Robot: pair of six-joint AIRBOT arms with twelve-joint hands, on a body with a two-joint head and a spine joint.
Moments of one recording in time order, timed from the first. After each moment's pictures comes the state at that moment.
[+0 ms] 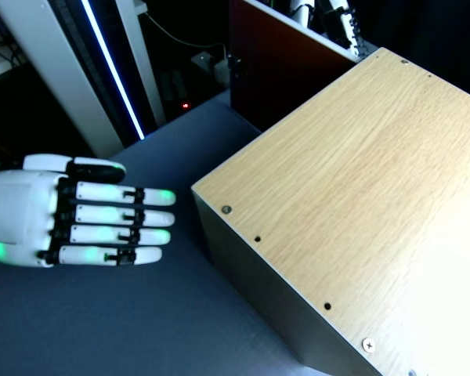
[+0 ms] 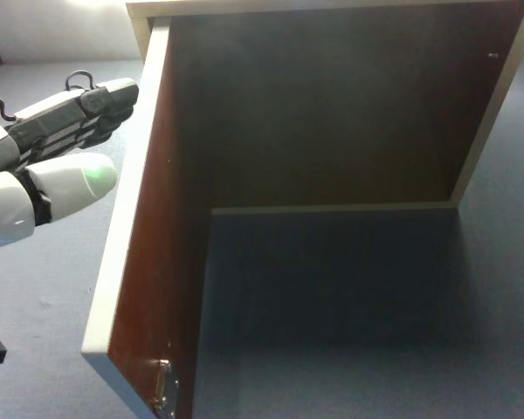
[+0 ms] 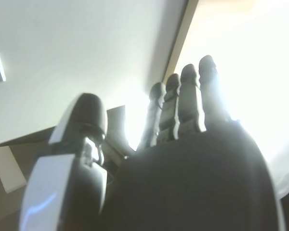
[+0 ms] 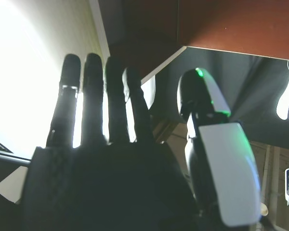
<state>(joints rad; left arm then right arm) 1.02 -0.70 0.87 -0.13 -1.16 0.01 -1.19 -0.87 1.15 0.06 1.43 -0.34</state>
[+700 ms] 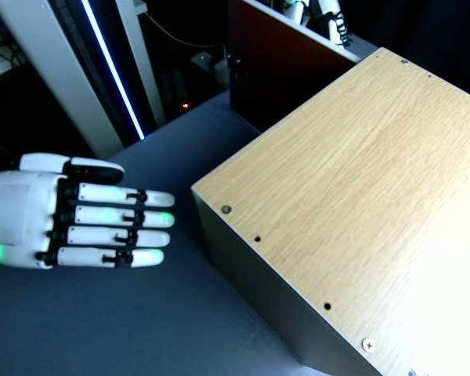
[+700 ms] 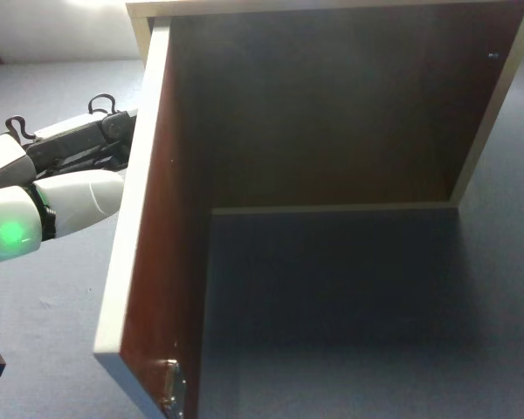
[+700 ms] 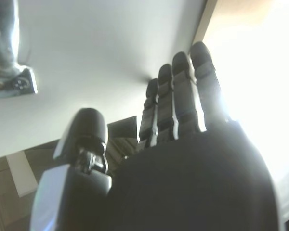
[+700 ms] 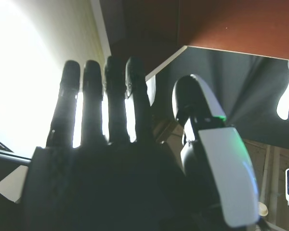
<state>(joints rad) 1.02 -0.70 0.87 -0.05 -1.13 0.01 -1.19 -0.87 1.15 0.06 1.43 -0.34</state>
